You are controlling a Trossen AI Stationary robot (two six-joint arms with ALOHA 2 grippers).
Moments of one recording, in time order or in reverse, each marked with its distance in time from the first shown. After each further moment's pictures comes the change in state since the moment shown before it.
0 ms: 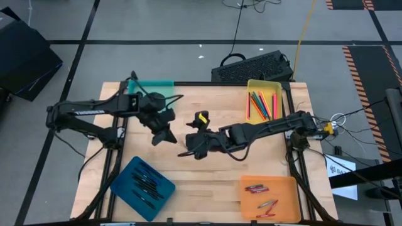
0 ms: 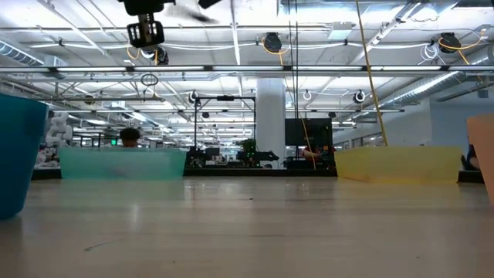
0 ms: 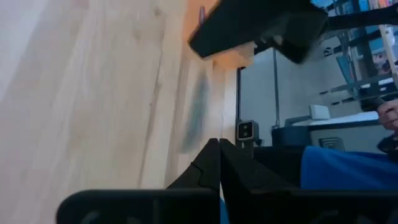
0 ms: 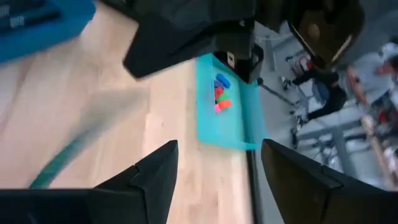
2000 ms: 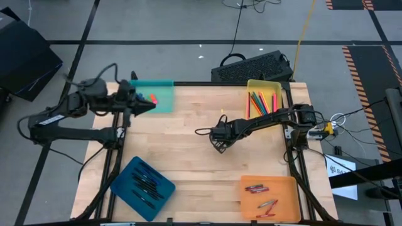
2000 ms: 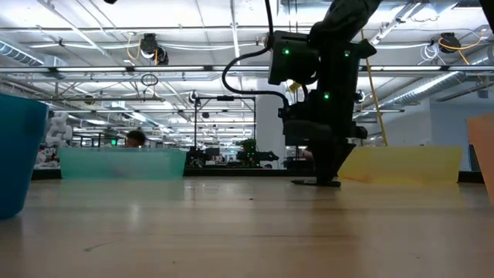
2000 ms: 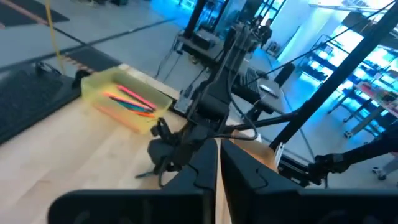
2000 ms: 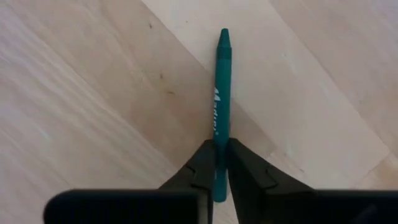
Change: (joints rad) left arm 0.102 -0.457 -0.028 0.150 -0.402 0.018; right arm -0.232 -0.004 -0.815 -0.028 -0.496 1.097
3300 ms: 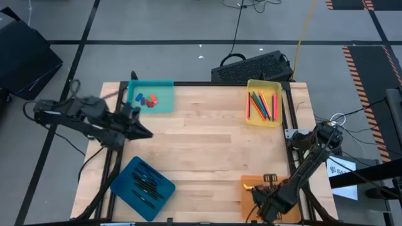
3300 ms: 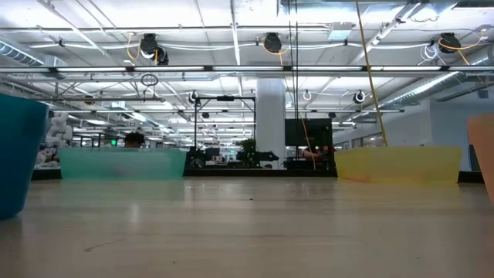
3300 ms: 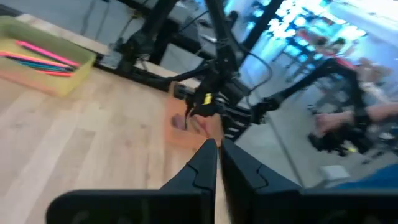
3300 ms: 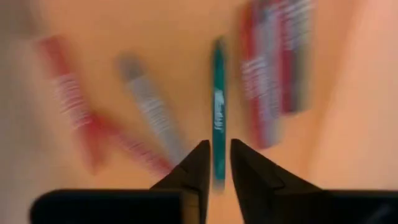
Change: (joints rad) left arm -0.451 0.030 0.000 -0.022 -0.126 -0.062; right arm 0.926 -0.115 0.122 -0.296 -0.250 0.198
